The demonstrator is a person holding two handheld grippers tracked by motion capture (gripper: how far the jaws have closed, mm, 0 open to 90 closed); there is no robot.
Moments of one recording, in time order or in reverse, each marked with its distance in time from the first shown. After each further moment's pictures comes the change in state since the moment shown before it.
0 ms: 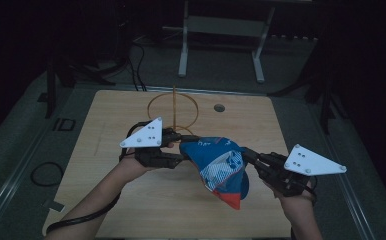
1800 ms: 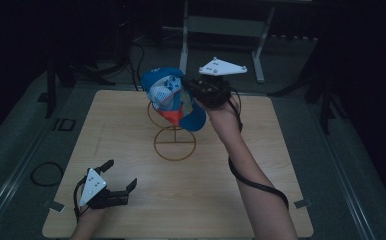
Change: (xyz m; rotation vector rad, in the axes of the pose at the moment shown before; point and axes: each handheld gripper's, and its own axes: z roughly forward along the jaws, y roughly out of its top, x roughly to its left) left arm -0.063 -0.189 -0.102 0.095 0.781 -0.234; right arm -0.055 0.084 0.211 0.088 -0.077 0.052
